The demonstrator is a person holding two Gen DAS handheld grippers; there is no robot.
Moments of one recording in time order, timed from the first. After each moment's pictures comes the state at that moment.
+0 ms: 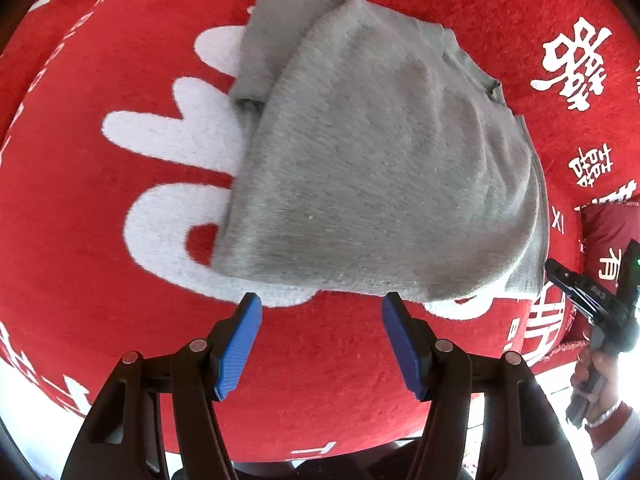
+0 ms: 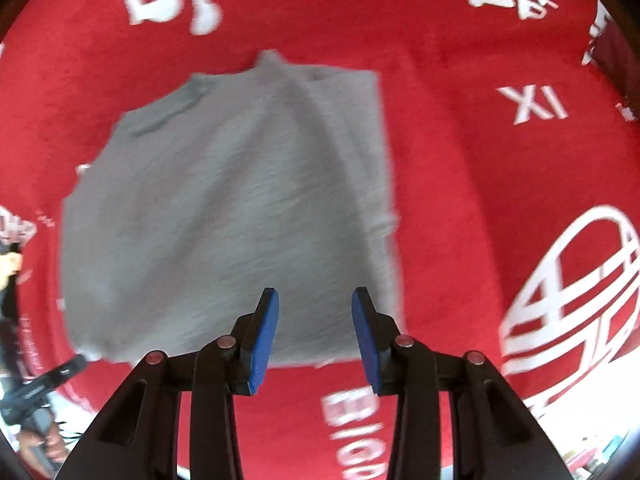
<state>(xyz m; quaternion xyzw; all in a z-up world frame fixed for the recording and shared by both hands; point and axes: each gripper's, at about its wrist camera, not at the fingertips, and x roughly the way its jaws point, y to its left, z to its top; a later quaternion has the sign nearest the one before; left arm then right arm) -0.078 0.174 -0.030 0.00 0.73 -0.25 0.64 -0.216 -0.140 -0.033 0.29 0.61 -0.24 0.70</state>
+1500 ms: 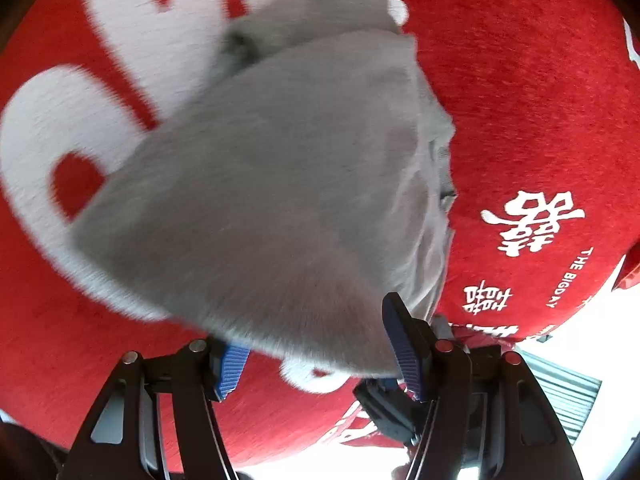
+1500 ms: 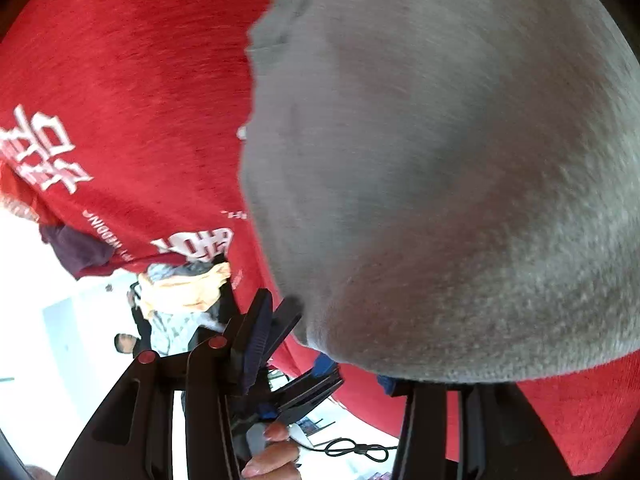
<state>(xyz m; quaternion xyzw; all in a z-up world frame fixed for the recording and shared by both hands) -0.072 0.173 -0.072 -0.35 0.72 -0.21 0.57 -0.156 -0.038 -0.096 0.67 0.45 0.04 0.59</state>
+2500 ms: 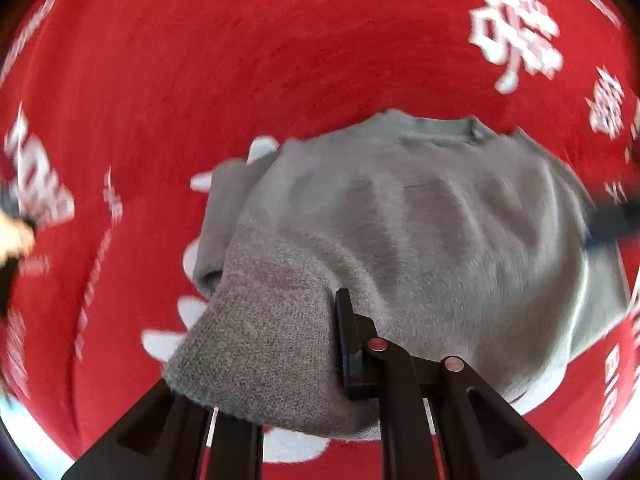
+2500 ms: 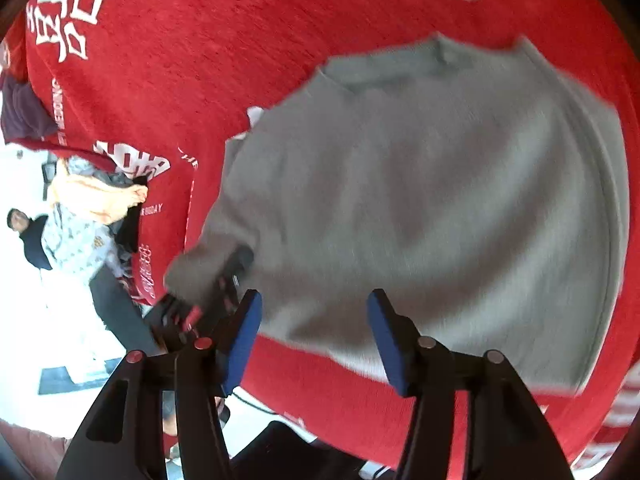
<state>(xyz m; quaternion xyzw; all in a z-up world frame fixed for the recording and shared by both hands) -0.089 0.093 0.004 0.22 0.47 -0.26 0.82 -0.098 -0.085 0.001 0.39 0.61 0.05 0.69</state>
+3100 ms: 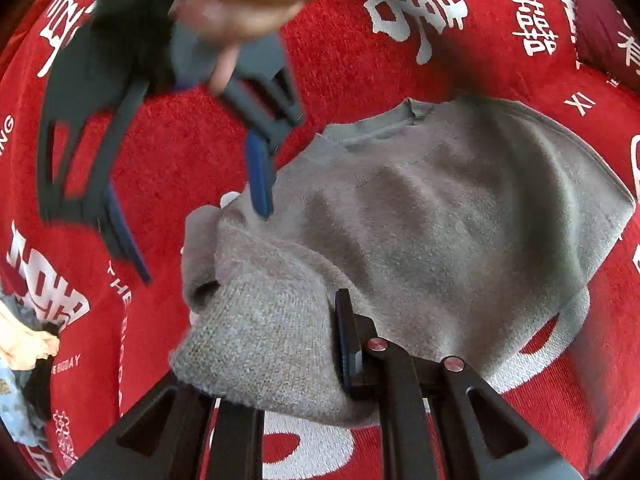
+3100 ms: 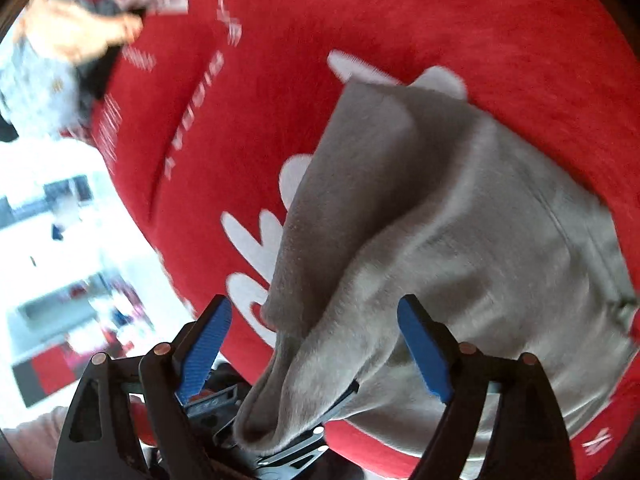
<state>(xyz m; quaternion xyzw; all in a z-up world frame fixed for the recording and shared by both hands) -0.126 0.086 0.003 0.33 0.37 -0.33 0.81 0.100 0.067 -0.041 0.13 0.79 0.21 0.56</state>
